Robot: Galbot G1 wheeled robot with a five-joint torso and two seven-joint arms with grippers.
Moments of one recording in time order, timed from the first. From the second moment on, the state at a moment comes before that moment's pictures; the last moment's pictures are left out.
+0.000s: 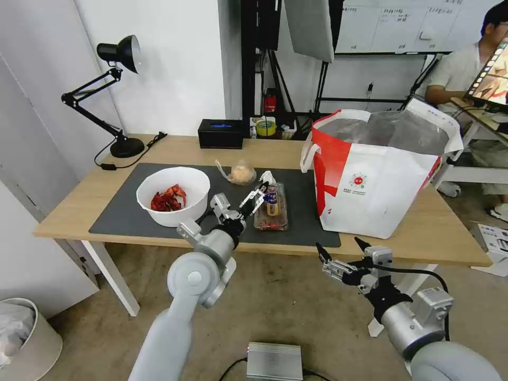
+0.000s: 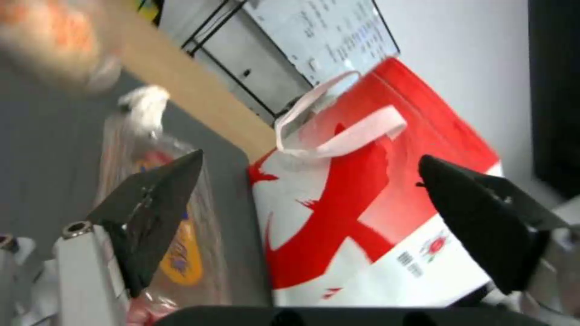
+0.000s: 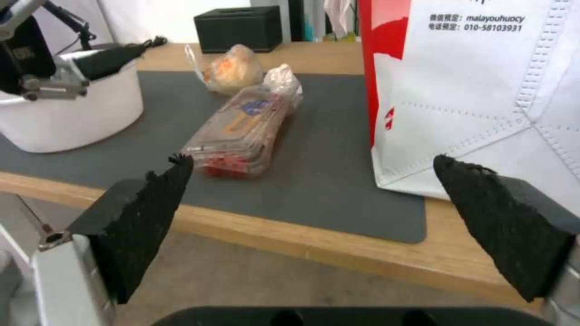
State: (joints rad) left arm 1.00 -1.38 -0.19 -1.99 -1.11 0.33 -0.23; right arm -1.67 1.11 0.54 2.45 0.51 -0.39 0.13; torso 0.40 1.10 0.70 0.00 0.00
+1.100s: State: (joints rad) left arm 0.80 -1.11 0.06 -1.76 -0.53 0.23 0.07; right arm -1.60 1.04 0.61 2.42 0.71 -0.43 0.18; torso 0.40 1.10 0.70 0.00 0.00
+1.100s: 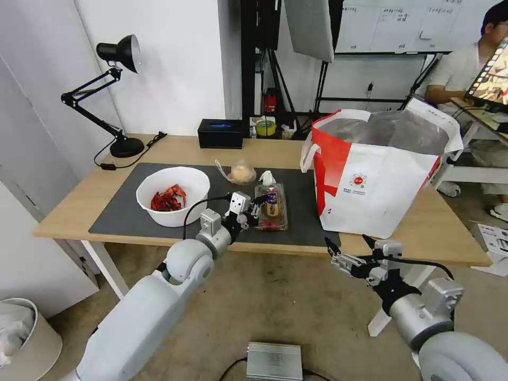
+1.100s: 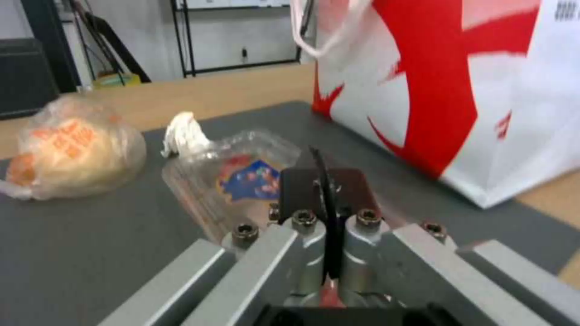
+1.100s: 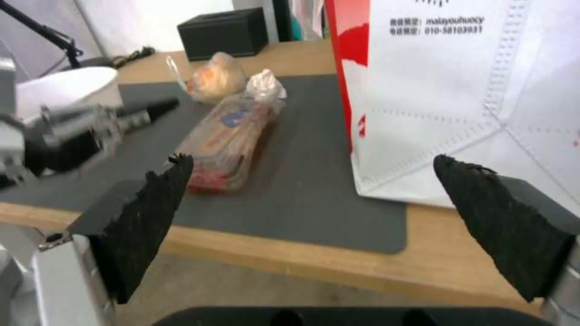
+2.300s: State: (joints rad) left arm 0.78 -1.04 0.09 -1.72 -0.55 0.16 0.10; right arm -1.24 0.92 0.55 2.27 1.51 -0.49 0.47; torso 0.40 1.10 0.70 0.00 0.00
